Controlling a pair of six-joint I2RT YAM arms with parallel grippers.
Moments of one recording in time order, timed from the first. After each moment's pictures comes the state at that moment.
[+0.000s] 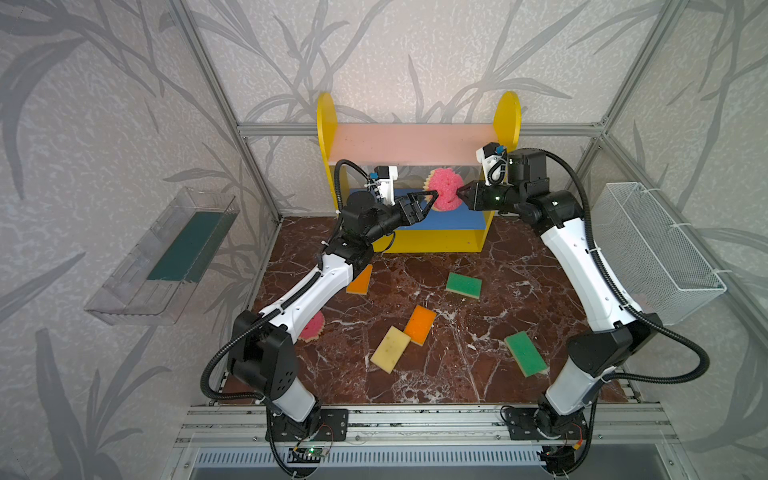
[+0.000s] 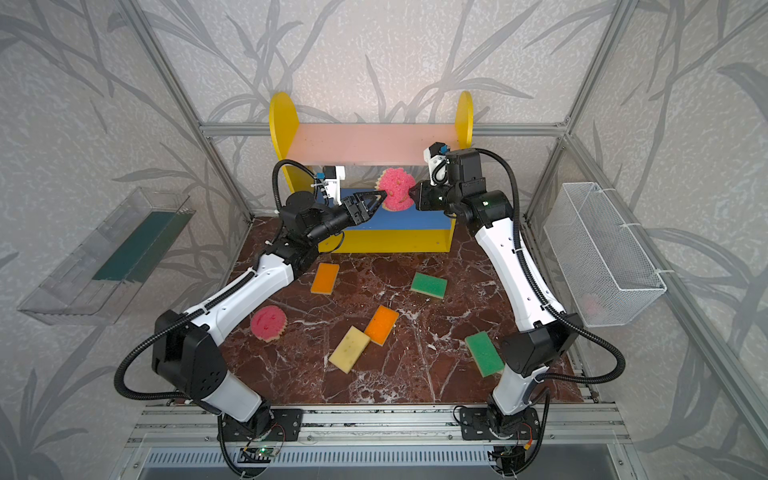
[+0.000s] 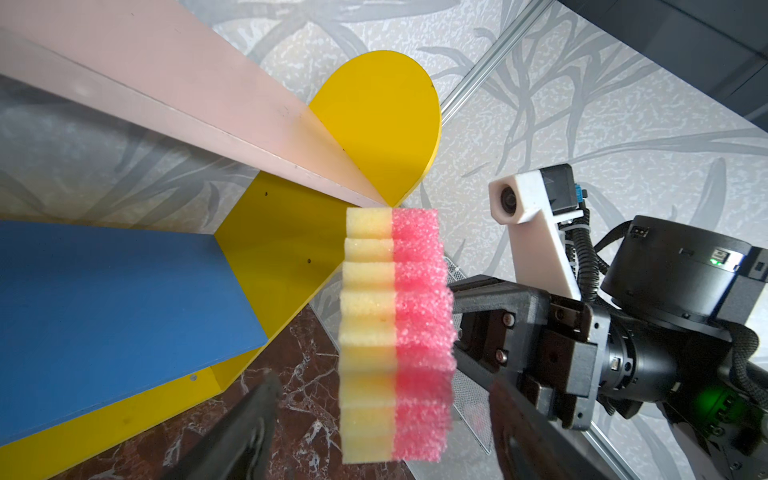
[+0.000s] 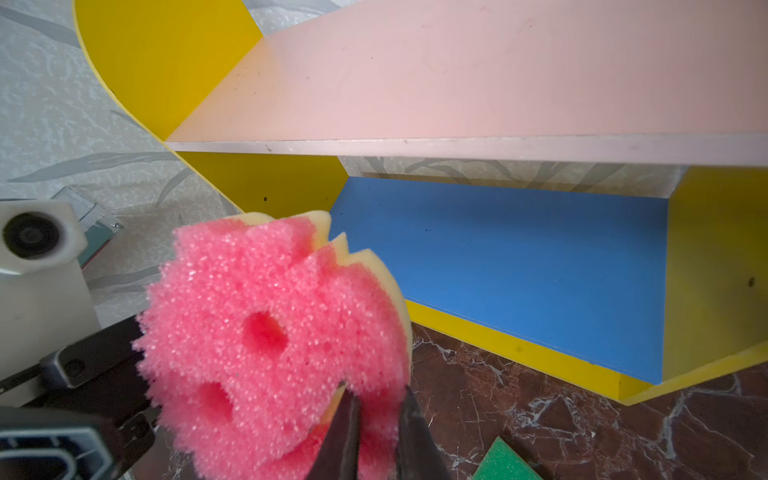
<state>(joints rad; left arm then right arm) -0.46 1.61 1.41 0.31 0.46 -0.81 0.35 1.74 2.08 -0.79 -0.32 0.30</state>
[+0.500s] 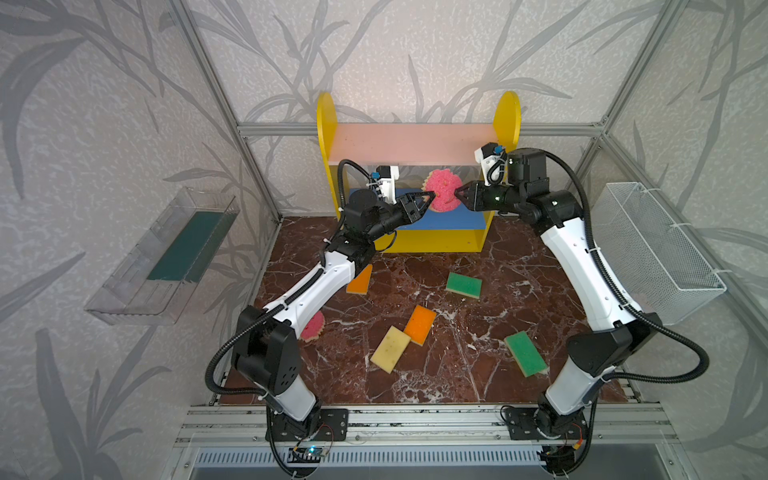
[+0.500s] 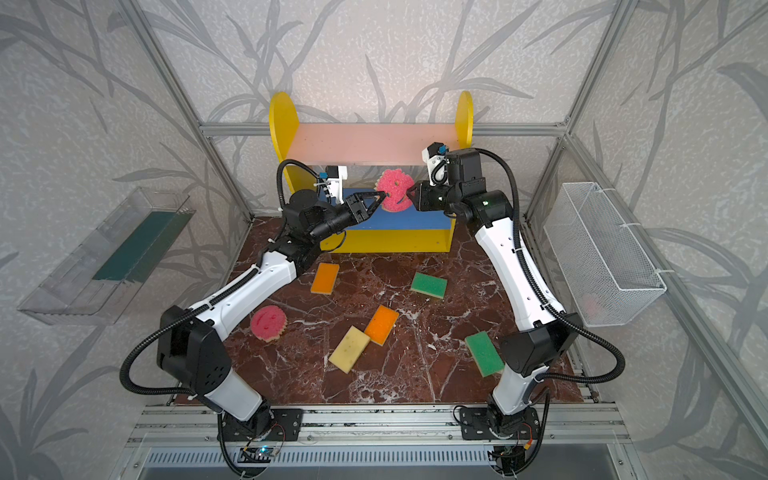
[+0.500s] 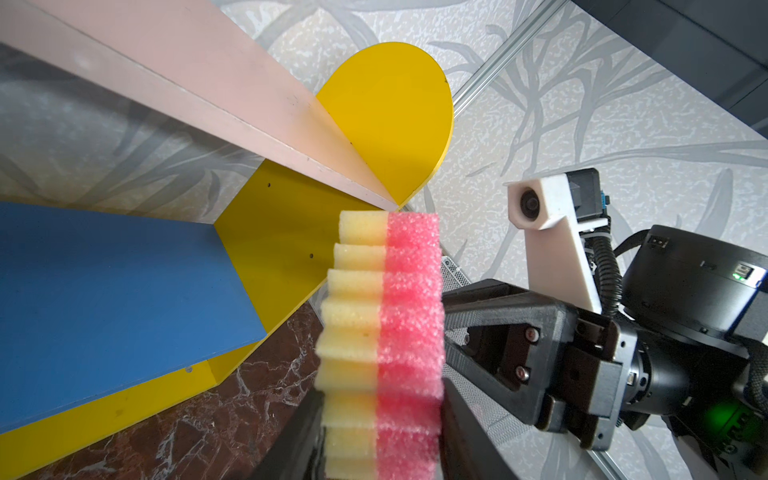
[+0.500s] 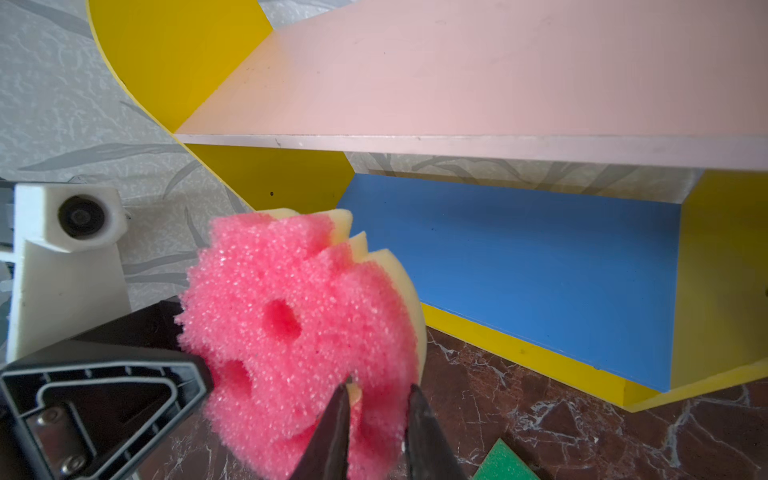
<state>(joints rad) -0.46 1.63 1.43 0.30 0.46 -0.84 0.35 1.74 2.08 -0.79 -0.34 0.29</state>
